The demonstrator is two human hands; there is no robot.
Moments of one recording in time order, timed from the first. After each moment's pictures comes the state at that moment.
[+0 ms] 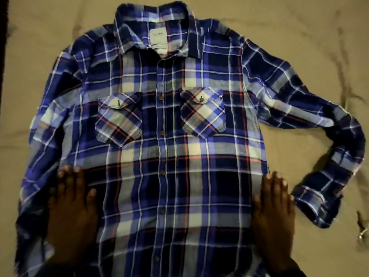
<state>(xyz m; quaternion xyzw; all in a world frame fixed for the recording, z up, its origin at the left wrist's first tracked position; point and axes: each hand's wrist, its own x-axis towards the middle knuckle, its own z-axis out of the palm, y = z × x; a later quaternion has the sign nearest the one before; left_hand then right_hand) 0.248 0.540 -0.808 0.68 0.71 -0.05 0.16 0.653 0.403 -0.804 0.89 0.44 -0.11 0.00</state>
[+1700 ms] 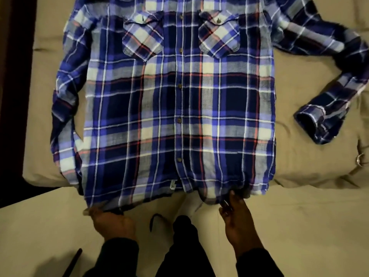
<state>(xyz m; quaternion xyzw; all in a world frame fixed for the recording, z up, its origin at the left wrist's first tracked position) 0.260 0.301 -0.831 -0.12 0.78 0.50 0.37 0.529 0.226 -0.824 0.68 -0.18 -0.54 -0.46</state>
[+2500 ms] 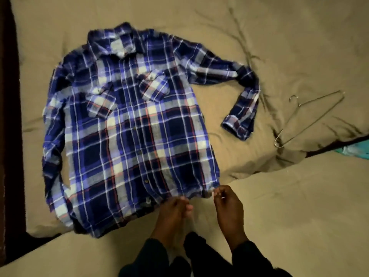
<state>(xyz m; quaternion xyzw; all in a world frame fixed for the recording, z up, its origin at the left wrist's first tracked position) 0.447 0.303 -0.681 0.25 0.66 0.04 0.71 0.578 0.221 -0.705 0.87 0.17 -0.34 -0.32</state>
